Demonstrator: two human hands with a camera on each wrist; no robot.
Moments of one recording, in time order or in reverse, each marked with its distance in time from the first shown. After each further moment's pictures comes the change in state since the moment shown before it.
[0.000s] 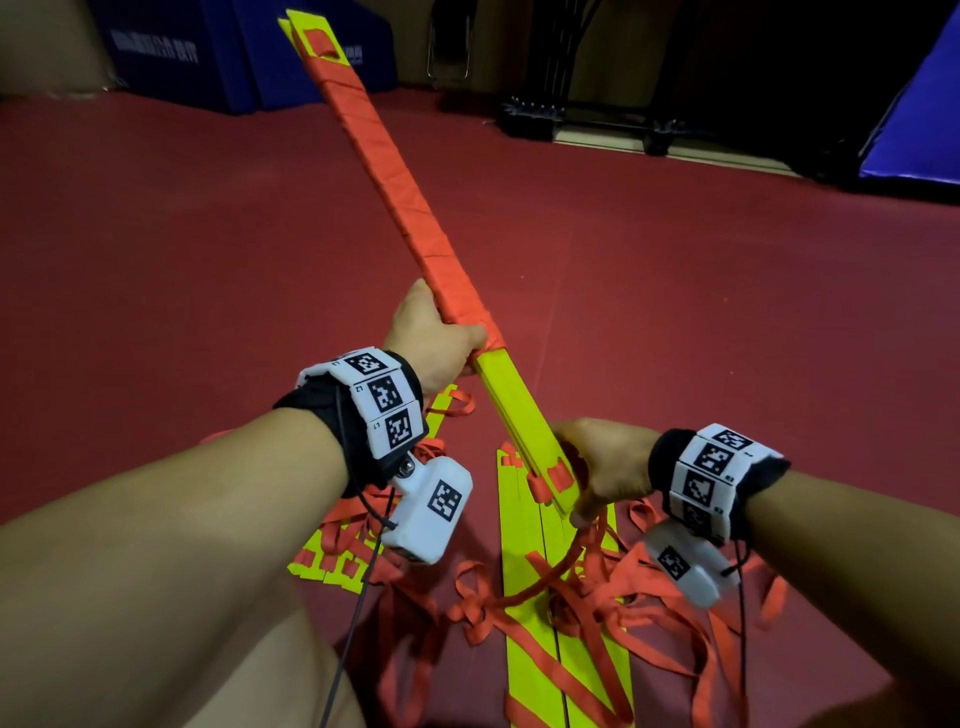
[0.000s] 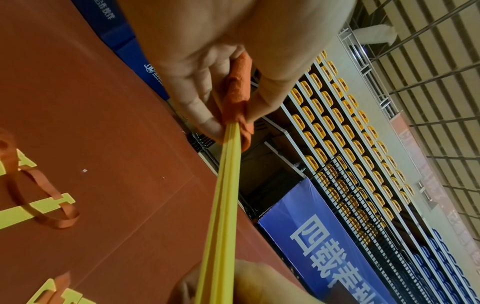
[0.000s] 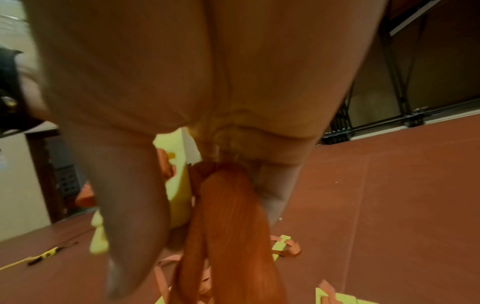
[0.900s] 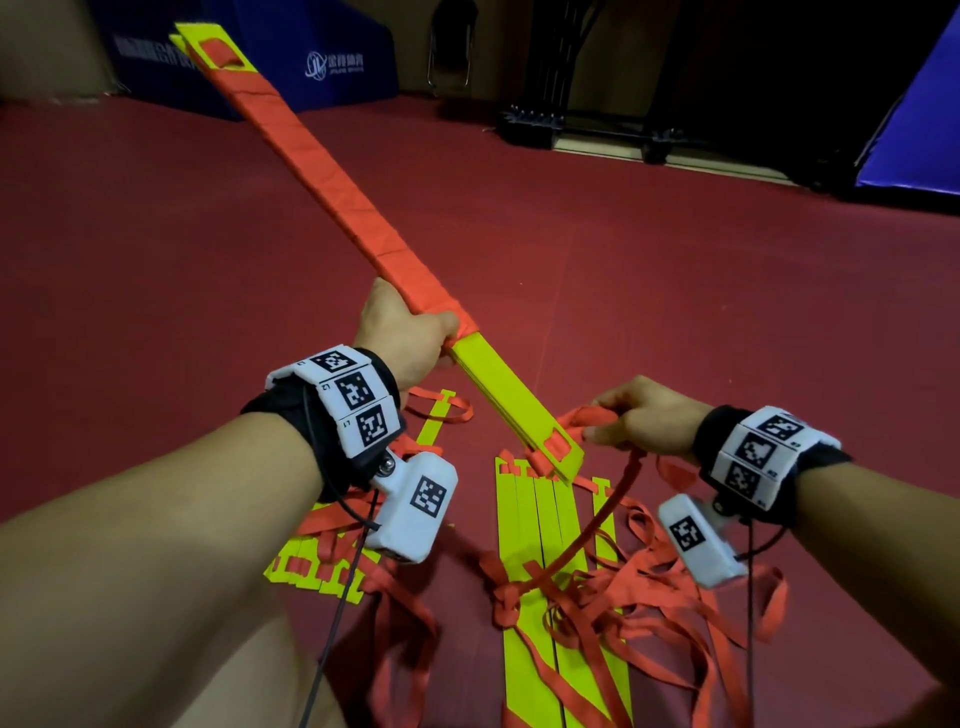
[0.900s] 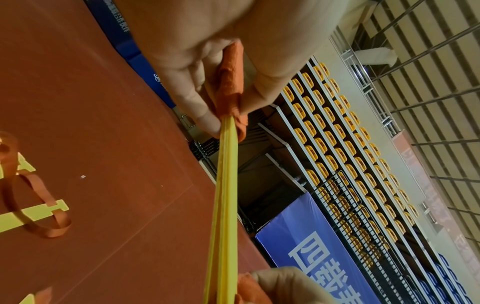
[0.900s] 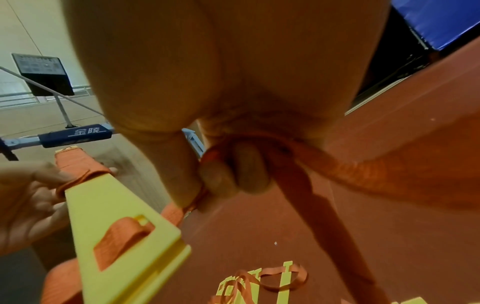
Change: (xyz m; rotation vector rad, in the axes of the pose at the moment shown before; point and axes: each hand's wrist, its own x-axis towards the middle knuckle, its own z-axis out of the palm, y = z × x) left_hand 0.008 0.009 -0.014 -0.020 0.146 0.011; right_hand -0.009 0.031 -0.036 0.382 0.257 0.187
